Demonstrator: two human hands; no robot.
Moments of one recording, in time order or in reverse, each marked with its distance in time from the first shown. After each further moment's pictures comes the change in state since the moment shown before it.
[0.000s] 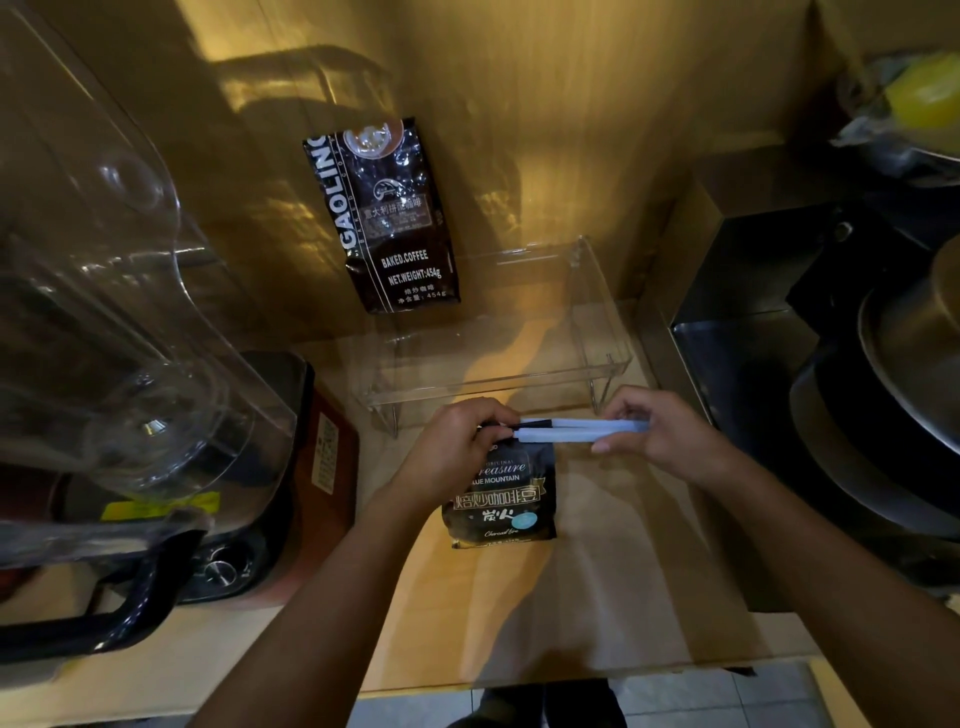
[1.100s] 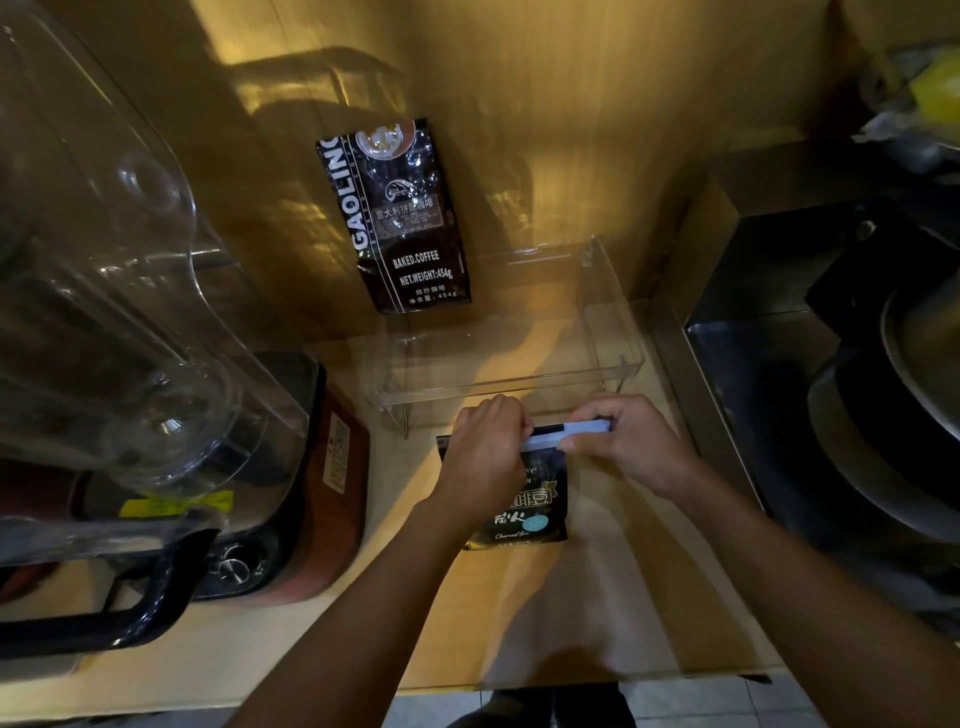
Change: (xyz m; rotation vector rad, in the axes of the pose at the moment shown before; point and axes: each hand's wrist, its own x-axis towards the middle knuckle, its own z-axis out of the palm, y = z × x) left_hand -0.005 0.016 0.022 0.271 0.138 0.022; right_hand 0.010 -0.020 0.034 0.295 0.009 -0.020
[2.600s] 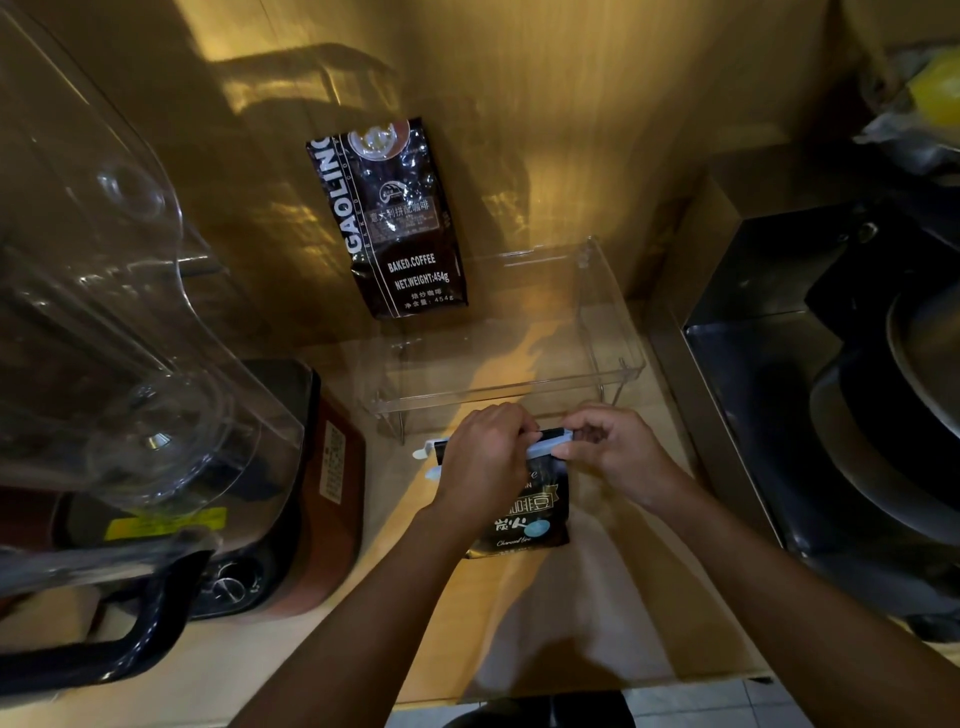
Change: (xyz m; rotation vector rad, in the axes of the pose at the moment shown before) left_hand 0.004 -0.005 0.000 -0.057 0.066 0.041; right_hand 0.008 0.019 0.015 -0.021 0.064 -0.096
